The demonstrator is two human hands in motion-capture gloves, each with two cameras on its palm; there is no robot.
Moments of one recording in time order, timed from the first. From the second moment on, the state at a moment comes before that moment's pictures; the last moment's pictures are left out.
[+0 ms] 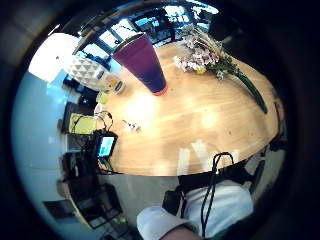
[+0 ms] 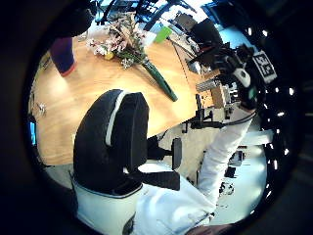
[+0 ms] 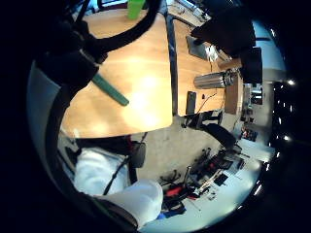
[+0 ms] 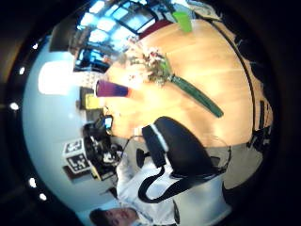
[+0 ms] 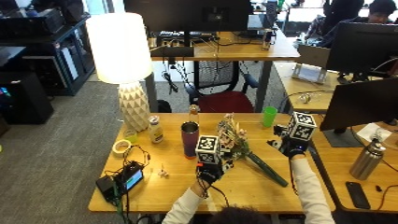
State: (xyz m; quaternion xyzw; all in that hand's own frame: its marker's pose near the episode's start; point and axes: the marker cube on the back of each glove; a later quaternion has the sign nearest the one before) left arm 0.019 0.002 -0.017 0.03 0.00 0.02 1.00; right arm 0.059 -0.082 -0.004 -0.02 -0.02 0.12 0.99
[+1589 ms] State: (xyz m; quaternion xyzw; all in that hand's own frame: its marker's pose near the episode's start) left arm 0.017 -0.057 0.009 -0.04 0.22 0.02 0.97; right arm 0.011 -0.109 0.098 0.31 -0.37 0.08 0.87
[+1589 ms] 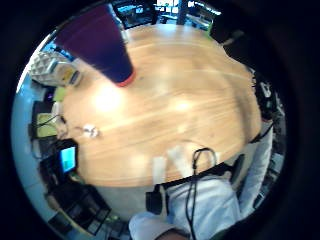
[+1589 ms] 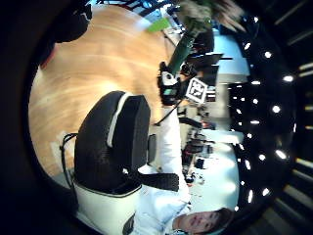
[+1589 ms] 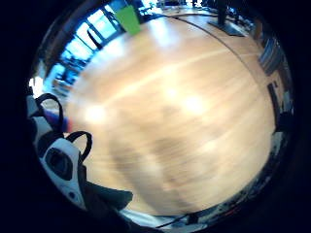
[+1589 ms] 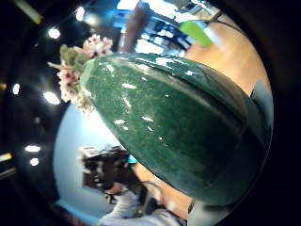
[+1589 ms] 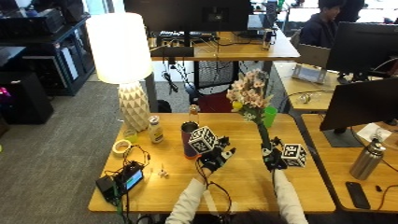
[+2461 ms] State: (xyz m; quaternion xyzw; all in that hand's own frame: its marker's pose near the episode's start) left arm 0.113 -0.087 -0.110 0.32 0.55 0.09 0.76; right arm -0.158 -0.111 0.107 0.32 -0.61 -0.01 0.72
